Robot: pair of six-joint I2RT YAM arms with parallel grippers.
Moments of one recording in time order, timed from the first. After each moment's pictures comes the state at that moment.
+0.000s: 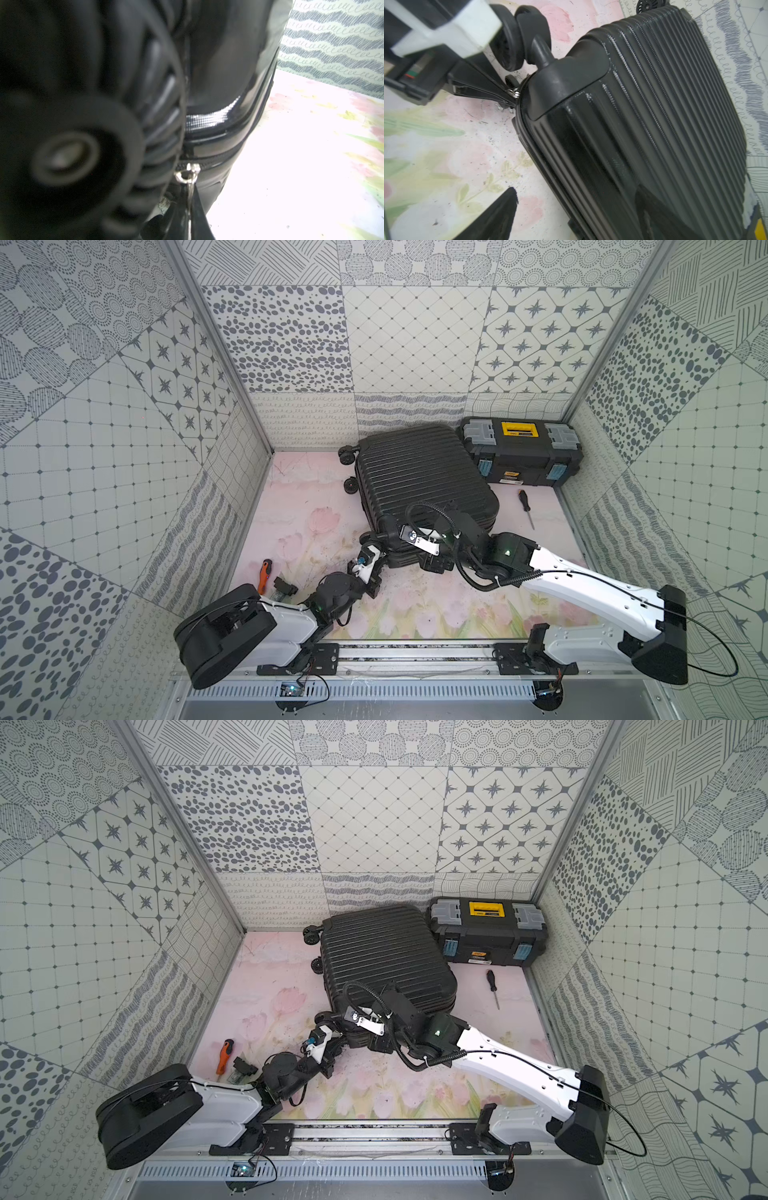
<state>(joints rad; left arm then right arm) -0.85 1.26 0.01 1.09 -0.10 -0.02 1.04 1.26 1.14 -0.60 0.29 -0.53</state>
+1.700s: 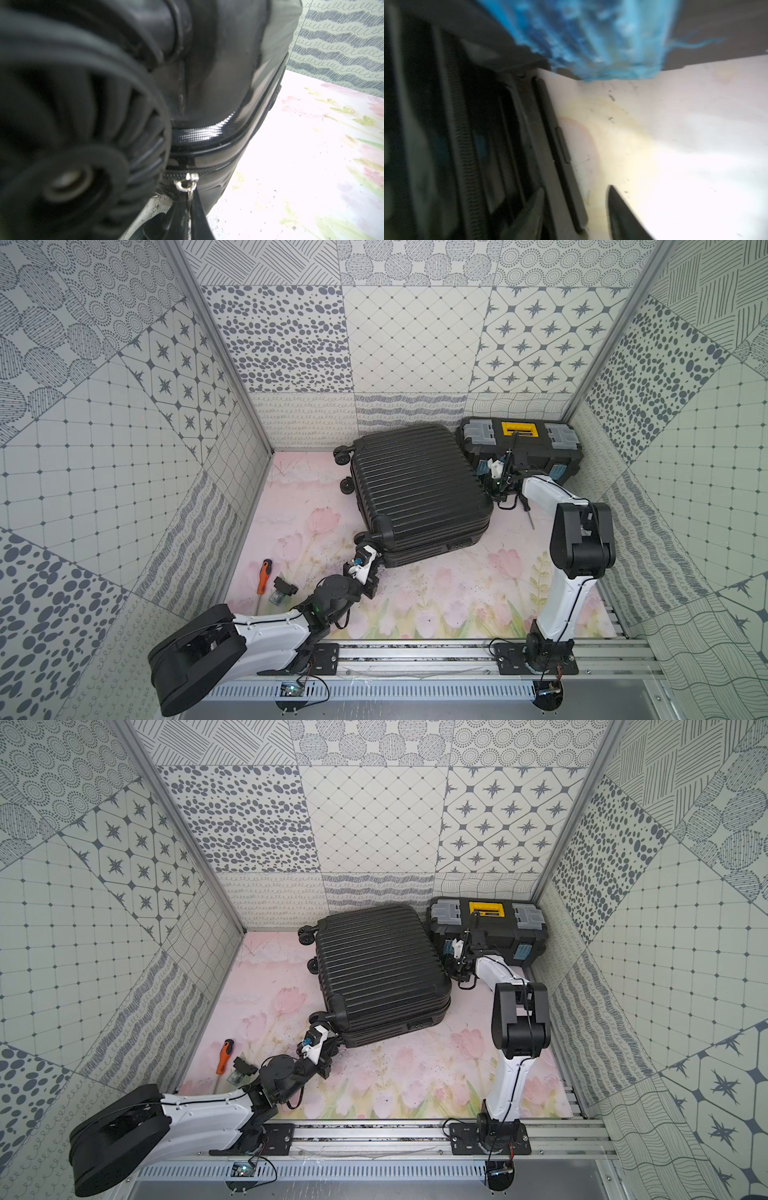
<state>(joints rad) -0.89 1.06 0.01 0.89 -0.22 -0.03 0.05 1.96 1.43 -0.46 -0.41 0.31</state>
